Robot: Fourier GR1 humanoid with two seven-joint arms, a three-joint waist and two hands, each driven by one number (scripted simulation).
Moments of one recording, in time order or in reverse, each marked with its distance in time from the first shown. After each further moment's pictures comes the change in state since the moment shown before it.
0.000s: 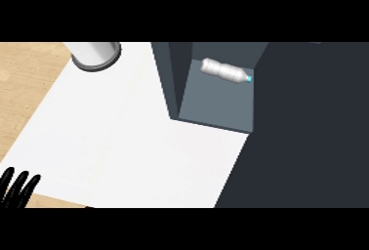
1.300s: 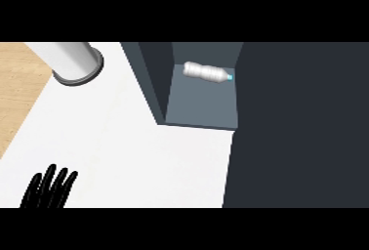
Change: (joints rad) left arm -0.078 -0.189 -0.134 -0.006 -0.057 0.210 0.052; right arm 0.483 -0.053 -0.003 -0.036 0.071 -0.042 -0.294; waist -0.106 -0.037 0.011
